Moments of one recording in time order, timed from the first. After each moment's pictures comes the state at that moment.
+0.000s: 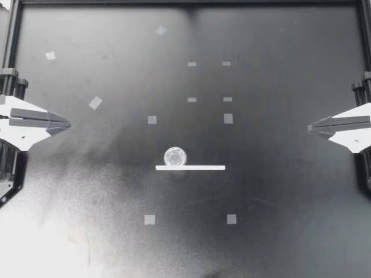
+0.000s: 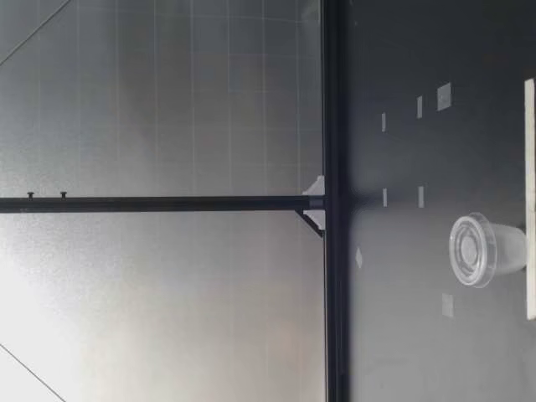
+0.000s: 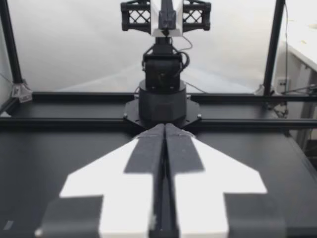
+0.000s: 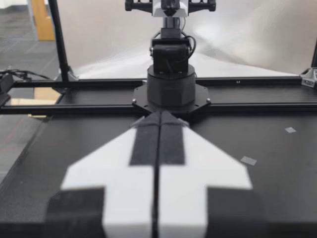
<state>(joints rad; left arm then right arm) 0.00 -0.96 1.17 0.00 -0.30 0.00 0.00 -0.96 1.19 0.00 -0.30 0.00</state>
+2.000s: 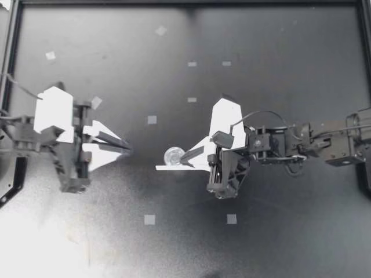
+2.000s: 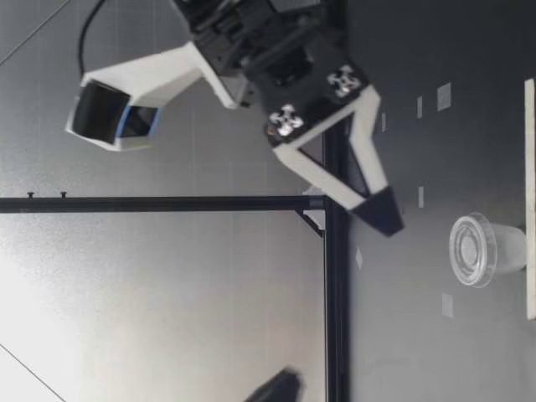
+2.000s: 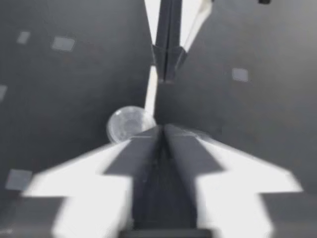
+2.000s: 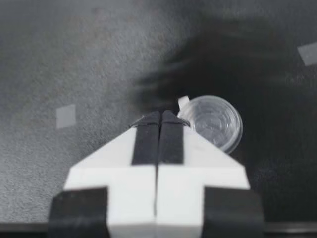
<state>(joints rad) -0.01 -0.39 1.07 -0.08 -0.21 -0.10 0.00 0.13 0.72 0.04 -0.28 0.22</state>
